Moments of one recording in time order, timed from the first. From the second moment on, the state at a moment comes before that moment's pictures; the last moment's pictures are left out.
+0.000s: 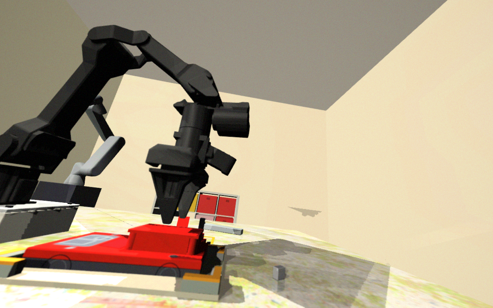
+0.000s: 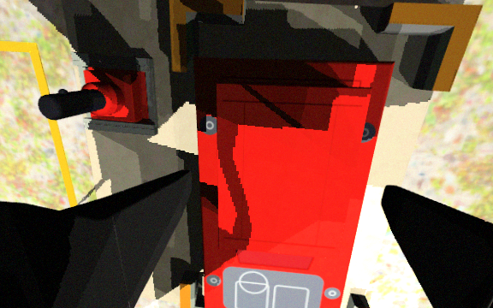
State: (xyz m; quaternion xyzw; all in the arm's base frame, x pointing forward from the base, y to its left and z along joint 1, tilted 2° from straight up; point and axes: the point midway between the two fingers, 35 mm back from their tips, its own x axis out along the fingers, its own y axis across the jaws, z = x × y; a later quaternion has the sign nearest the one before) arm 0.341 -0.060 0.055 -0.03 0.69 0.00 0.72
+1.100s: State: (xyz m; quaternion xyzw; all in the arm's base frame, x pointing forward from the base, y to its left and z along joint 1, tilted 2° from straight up) arm 0.341 -0.062 0.041 -0.03 0.69 0.00 0.72
